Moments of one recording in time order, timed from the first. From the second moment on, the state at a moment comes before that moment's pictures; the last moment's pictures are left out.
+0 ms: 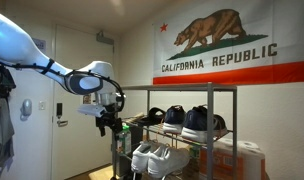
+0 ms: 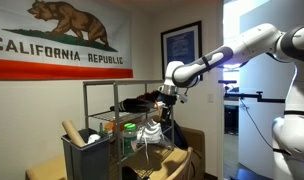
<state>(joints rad) 0.10 -0.23 0.01 -2.27 0.09 2.24 -0.27</state>
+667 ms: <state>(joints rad) 0.17 -0.13 0.13 -2.27 0.15 2.59 -0.09</state>
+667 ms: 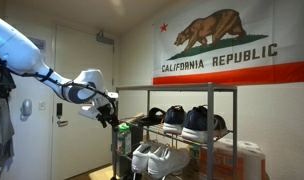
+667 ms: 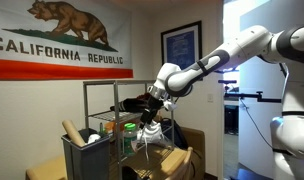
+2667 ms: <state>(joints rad) 0.08 0.00 0.17 -2.27 -0.98 2.98 1.01</state>
